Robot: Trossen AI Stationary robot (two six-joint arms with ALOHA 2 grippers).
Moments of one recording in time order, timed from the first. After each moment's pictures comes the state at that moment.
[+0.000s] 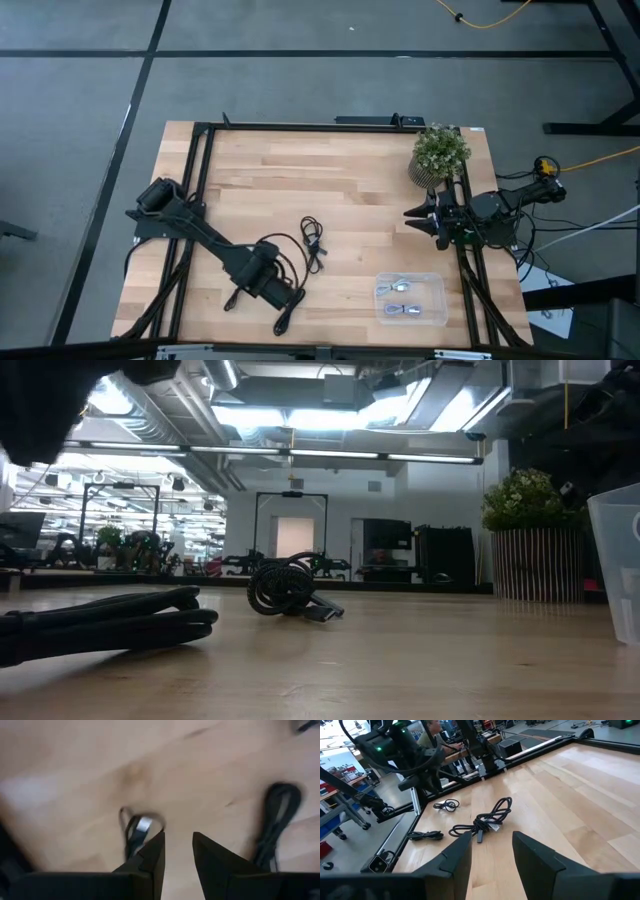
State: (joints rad) left arm -0.59 1.85 1.51 -1.26 -0.06 -1.79; right arm 0.38 0.01 0.09 -0.21 0.34 0.46
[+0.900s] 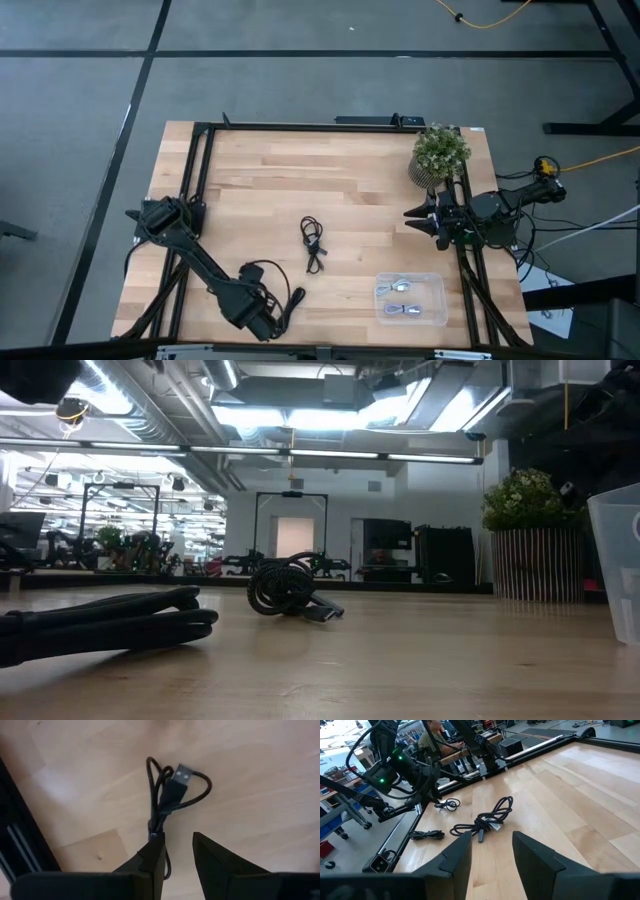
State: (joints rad) left arm -0.77 1.99 1.49 -1.30 0.00 -1.99; right arm 0.38 0.01 0.09 -0.21 0.34 0.47
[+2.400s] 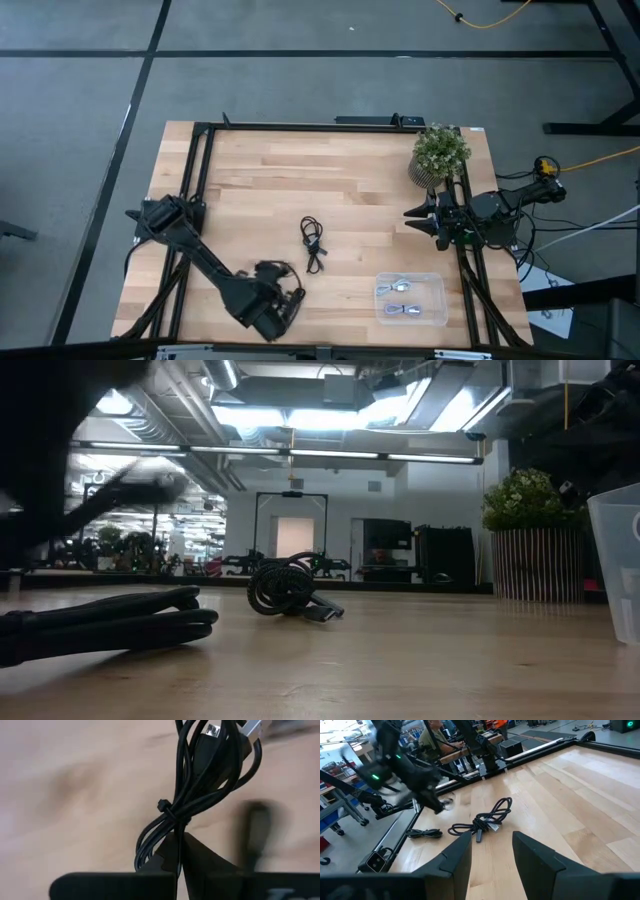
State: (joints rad) left arm -0.72 1.99 1.47 -1.04 -0.43 -2.00; right arm 0.38 0.01 0.09 -0.21 0.34 0.43
